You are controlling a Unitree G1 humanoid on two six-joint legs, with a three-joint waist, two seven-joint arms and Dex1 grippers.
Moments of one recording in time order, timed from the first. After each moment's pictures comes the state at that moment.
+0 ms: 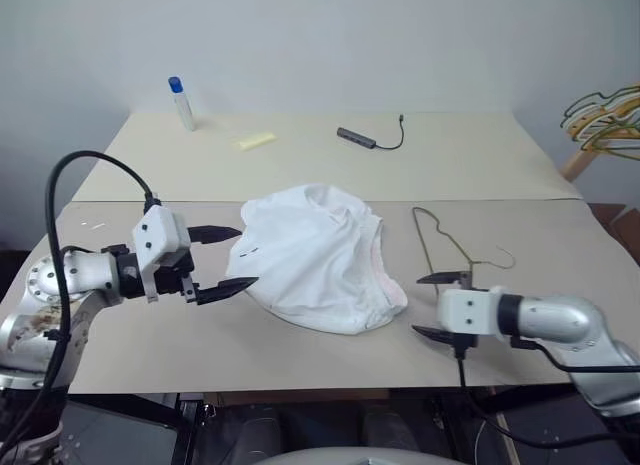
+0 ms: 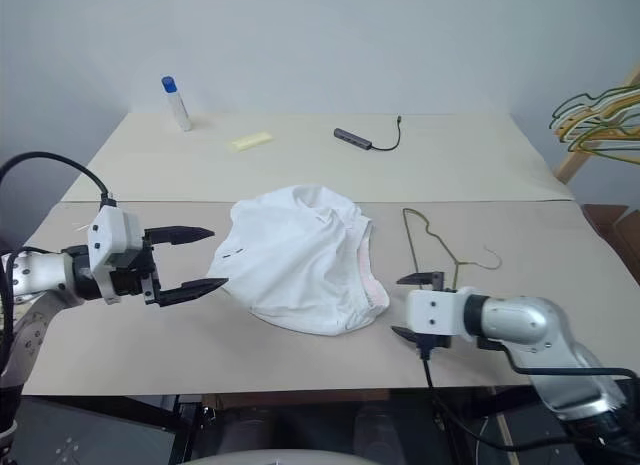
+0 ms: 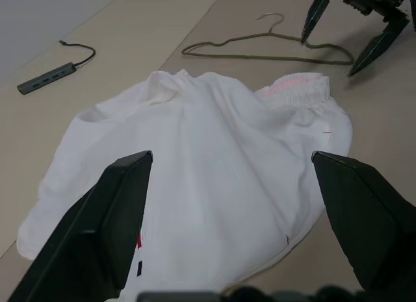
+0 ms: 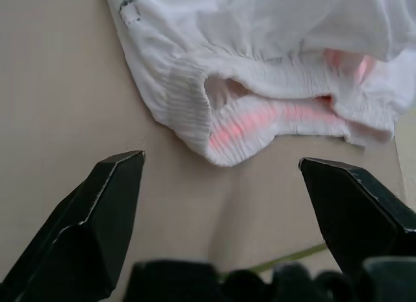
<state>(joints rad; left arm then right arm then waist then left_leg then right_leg) -0.12 0.86 0.18 -0.36 -0.52 0.39 -1.08 -0.03 -0.89 0.16 -0.34 -0.15 -0.04 0.91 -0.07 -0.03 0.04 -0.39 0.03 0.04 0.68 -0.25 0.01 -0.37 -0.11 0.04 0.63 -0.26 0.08</state>
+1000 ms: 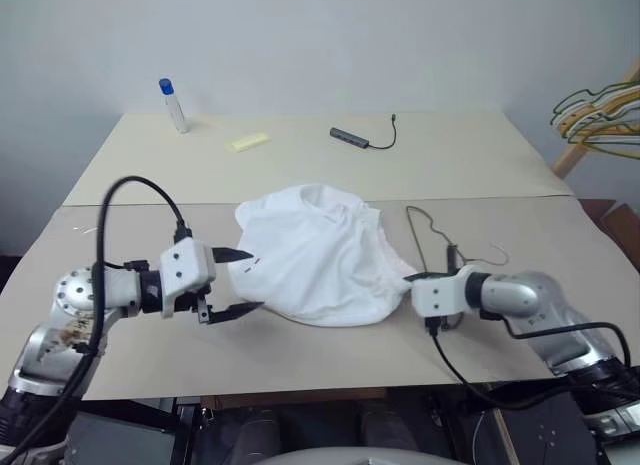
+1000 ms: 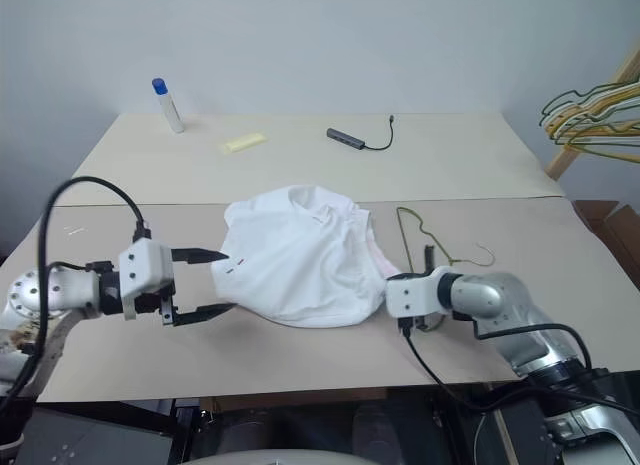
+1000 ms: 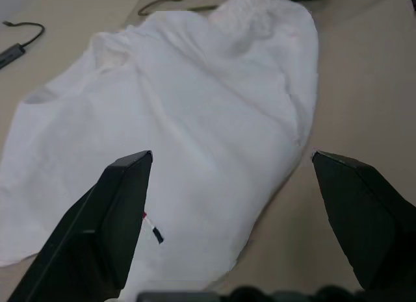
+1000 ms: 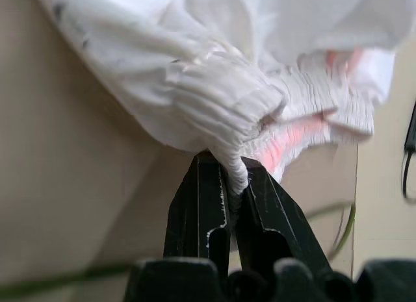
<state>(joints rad) -0.05 0.87 0.04 -0.33 -0.33 0.20 -1.11 -0.23 -0.84 0.24 -0.01 -0.33 -0.16 0.84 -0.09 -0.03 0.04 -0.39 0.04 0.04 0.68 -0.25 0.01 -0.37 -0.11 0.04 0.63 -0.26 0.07</state>
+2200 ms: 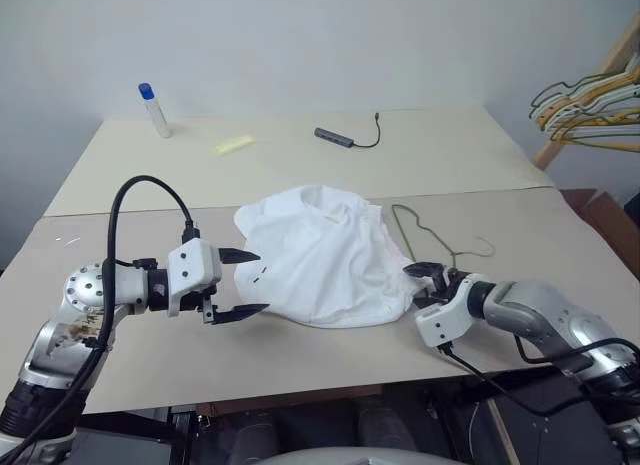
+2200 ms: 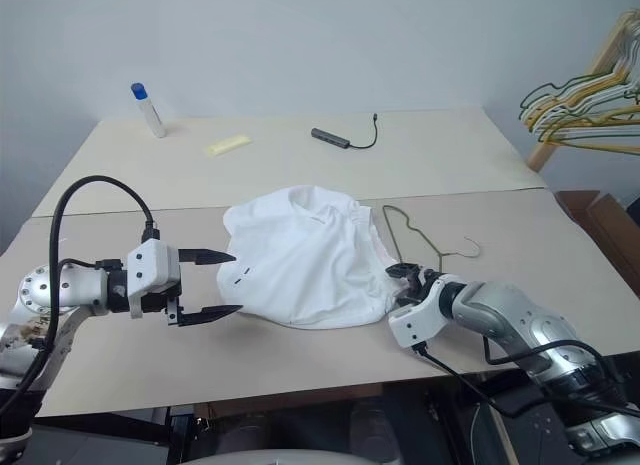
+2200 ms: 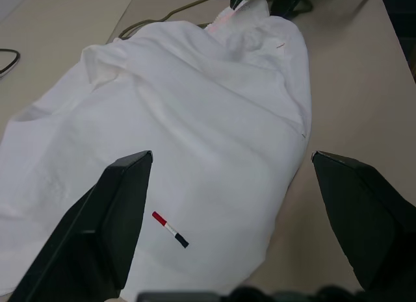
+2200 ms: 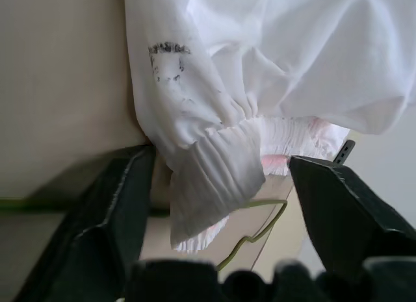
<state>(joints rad) -0.09 0.86 0.04 -0.32 -0.36 0.22 -1.13 -0.21 -0.89 0.30 -0.06 -0.74 -0.46 0.61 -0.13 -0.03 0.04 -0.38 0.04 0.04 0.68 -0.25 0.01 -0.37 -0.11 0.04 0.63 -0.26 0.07</state>
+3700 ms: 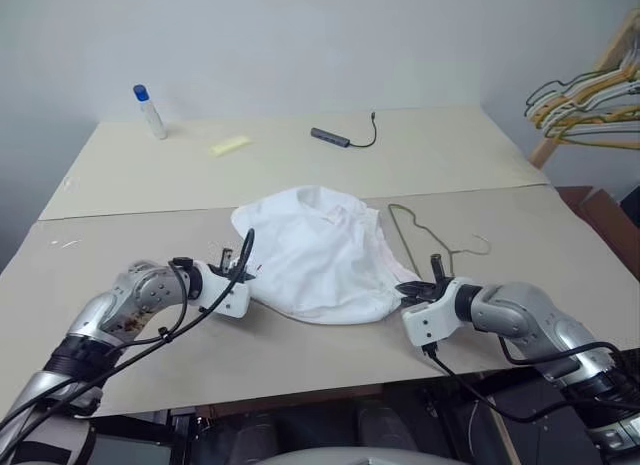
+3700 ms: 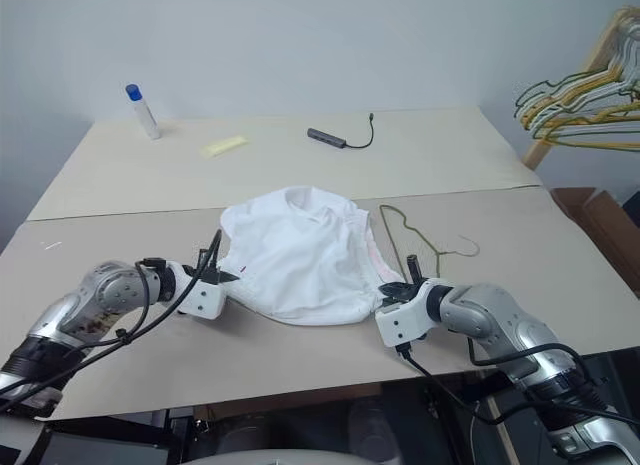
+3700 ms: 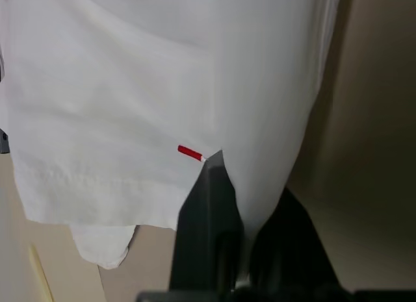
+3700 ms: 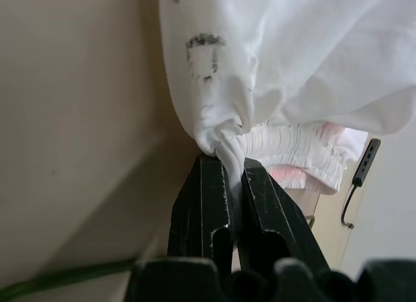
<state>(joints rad) -0.34 0.87 -0.28 0.21 0.40 -0.48 -0.83 -0.18 -0.84 0.30 -0.12 -0.59 -0.36 0.72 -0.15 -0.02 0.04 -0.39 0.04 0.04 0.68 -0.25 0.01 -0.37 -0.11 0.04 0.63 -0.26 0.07</state>
